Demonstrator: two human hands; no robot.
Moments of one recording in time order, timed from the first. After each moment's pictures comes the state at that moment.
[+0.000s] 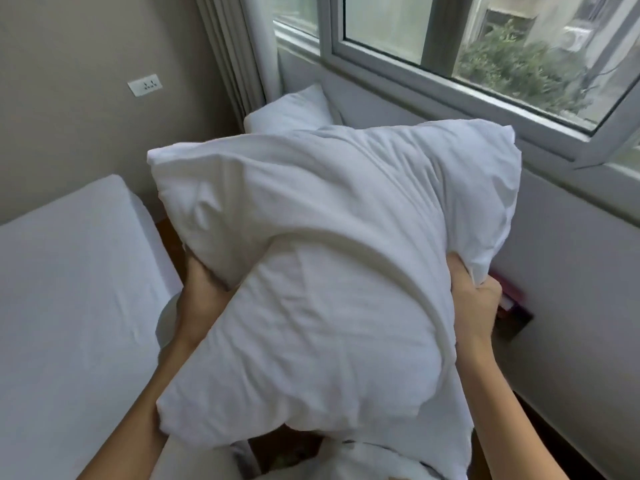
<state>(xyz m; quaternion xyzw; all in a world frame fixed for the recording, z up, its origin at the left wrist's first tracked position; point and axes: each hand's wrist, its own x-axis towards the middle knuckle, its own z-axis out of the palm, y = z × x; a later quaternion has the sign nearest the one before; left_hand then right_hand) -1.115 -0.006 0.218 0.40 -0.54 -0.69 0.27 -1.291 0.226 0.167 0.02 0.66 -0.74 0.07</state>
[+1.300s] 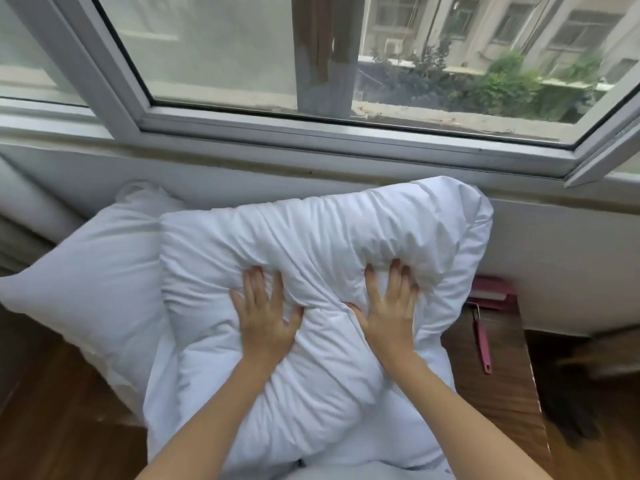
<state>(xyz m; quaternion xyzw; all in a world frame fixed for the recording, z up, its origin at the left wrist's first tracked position) -1.576 -0.324 -0.009 -0.04 -0.99 -0.16 0.02 -1.556 -0.104 0.003 0.06 0.99 -0.10 -0.10</state>
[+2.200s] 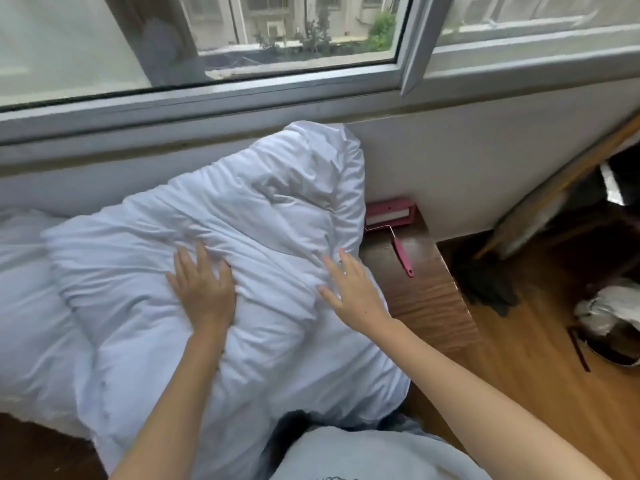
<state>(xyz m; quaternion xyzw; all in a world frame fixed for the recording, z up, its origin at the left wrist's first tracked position) -1.540 -0.280 0.016 -0.02 -0.97 -0.25 0.06 -1.418 -0.048 0.022 0.10 0.96 -0.25 0.05</state>
